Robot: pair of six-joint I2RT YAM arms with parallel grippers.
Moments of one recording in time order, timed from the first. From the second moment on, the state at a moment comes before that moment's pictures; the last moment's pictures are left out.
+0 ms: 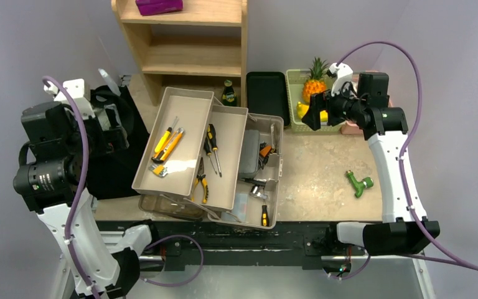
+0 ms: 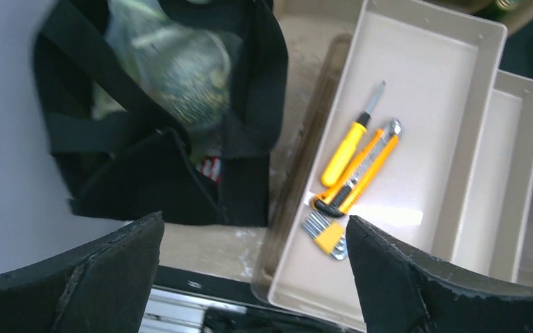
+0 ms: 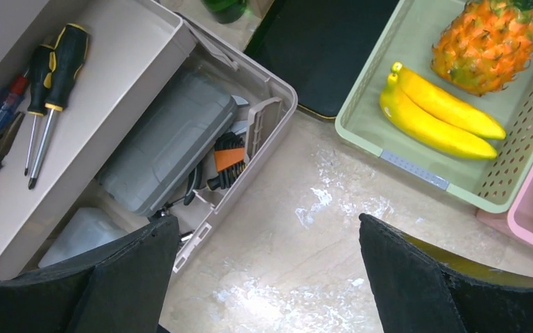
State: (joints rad) left arm 0.27 1.01 1.85 -1.42 0.10 -0.02; right arm 0.03 1.27 1.49 -0.89 -0.47 -0.17
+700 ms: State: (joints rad) left arm 0.69 1.48 2.24 -1.54 0.68 0.35; right arm 0.39 1.69 1.97 -0.85 -0.59 -0.10
